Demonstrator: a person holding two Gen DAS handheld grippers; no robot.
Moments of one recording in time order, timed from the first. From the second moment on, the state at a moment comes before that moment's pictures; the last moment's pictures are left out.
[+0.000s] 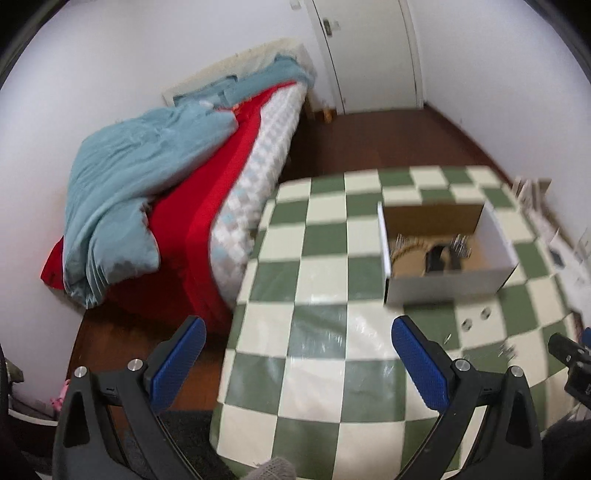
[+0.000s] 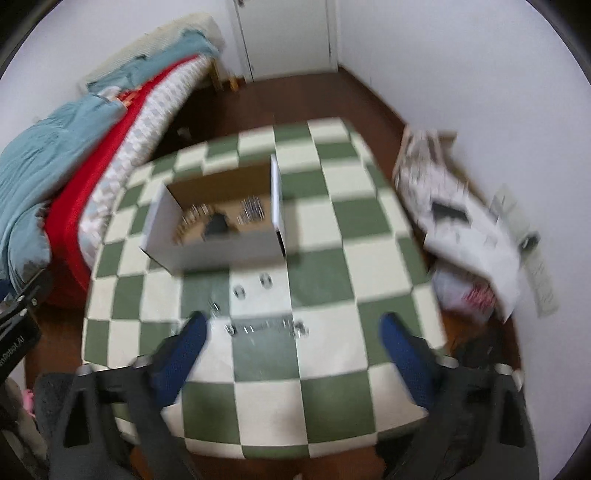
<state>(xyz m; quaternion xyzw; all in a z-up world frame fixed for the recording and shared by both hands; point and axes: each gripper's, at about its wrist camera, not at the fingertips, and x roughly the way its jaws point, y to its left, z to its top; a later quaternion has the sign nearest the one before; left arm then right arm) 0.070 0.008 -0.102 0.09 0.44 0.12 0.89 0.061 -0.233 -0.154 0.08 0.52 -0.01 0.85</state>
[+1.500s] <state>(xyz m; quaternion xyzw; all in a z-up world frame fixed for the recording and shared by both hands) 0.131 -0.086 -0.217 0.08 0.55 -0.01 0.83 0.075 -0.302 -0.213 0.13 0.50 -0.06 0.85</state>
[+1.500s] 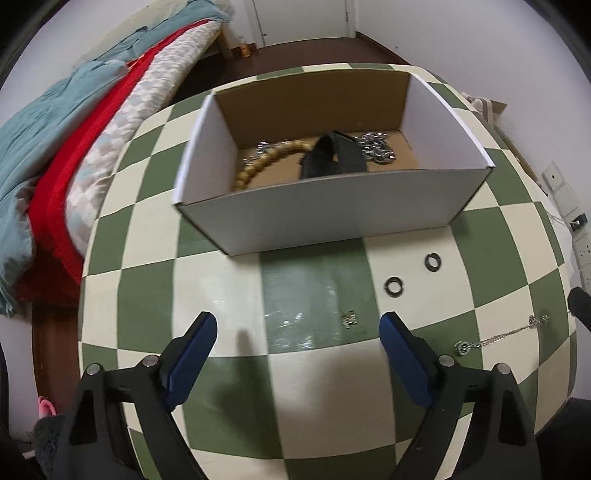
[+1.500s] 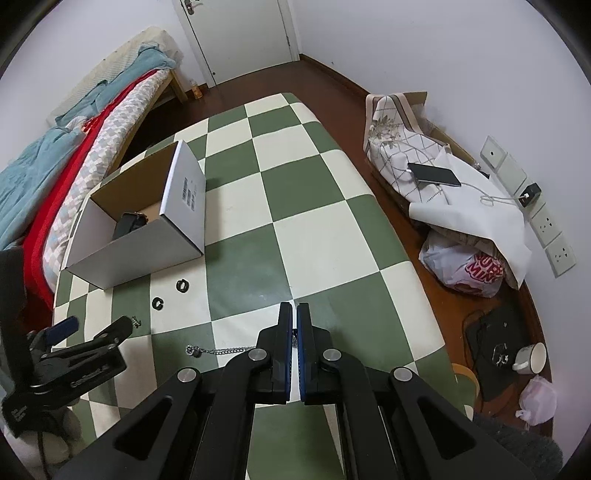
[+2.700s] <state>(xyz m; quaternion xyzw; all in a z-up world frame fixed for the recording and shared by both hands) 0.107 -0.020 -0.106 -0.01 0.50 -0.06 0.86 0.082 -0.256 -0.096 0.13 0.43 0.04 0.89</state>
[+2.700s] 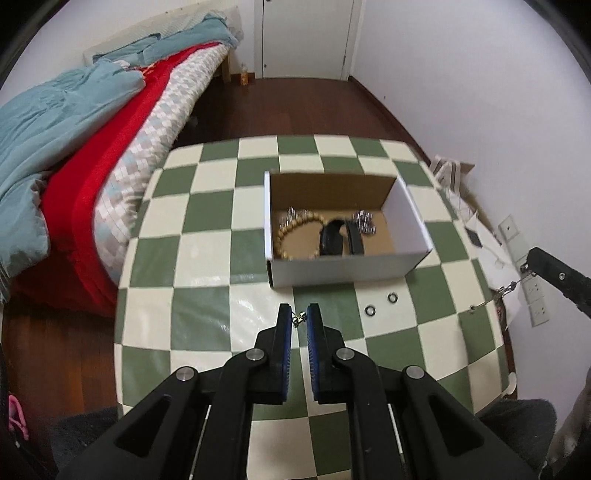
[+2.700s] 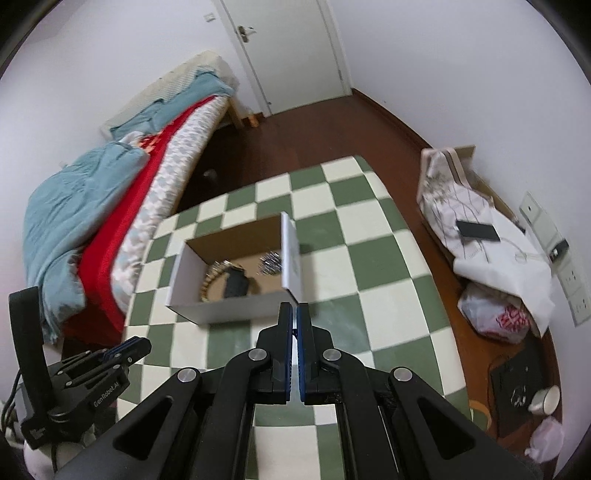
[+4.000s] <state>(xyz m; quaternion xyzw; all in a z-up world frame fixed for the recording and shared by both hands) 0.273 -0.018 -0.140 -0.10 0.60 -0.12 0.78 0.246 -0.195 -0.151 0.09 0.57 0.09 0.81</state>
